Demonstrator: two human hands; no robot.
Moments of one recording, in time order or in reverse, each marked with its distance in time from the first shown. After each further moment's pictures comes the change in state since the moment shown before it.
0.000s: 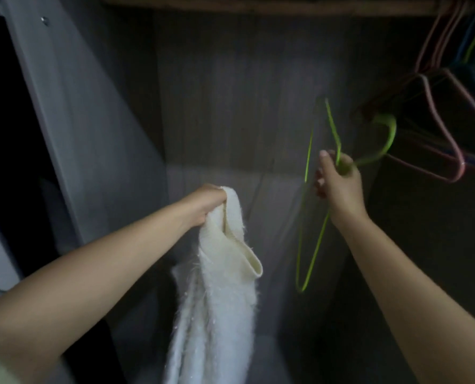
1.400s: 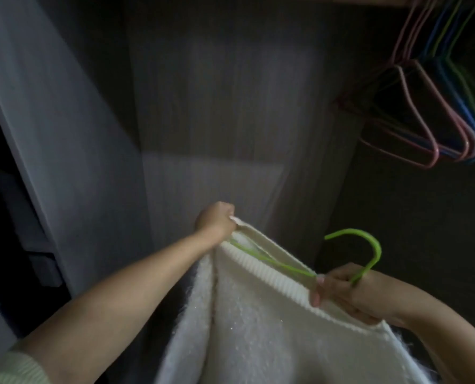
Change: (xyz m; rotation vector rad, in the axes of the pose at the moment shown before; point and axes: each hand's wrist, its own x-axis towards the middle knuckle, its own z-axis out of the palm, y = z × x) left_hand -0.003 -0.053 0.057 0.567 0.007 0.271; right_hand -0.124 -0.017 -0.101 -0.694 -0.806 0.659
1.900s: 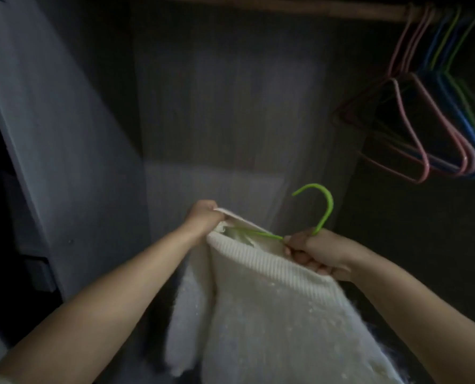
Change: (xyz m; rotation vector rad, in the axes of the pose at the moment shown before) left_hand 0.025 -0.002 -0.001 -0.368 0.124 -0.137; right_hand 0.065 -0.045 -0.015 0.233 0.062 -0.020
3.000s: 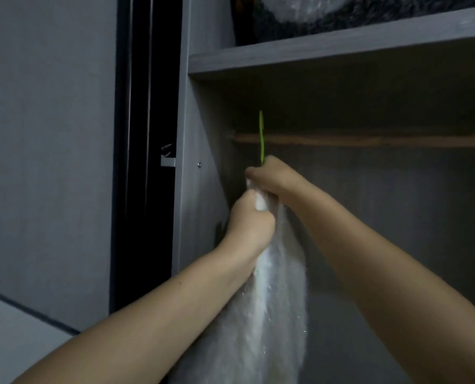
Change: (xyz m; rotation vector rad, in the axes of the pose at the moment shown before) left_hand 0.038 0.115 -0.260 -0.193 0.334 0.289; right_hand 0.139 -0.402 0.169 -0.251 0.318 -0.797
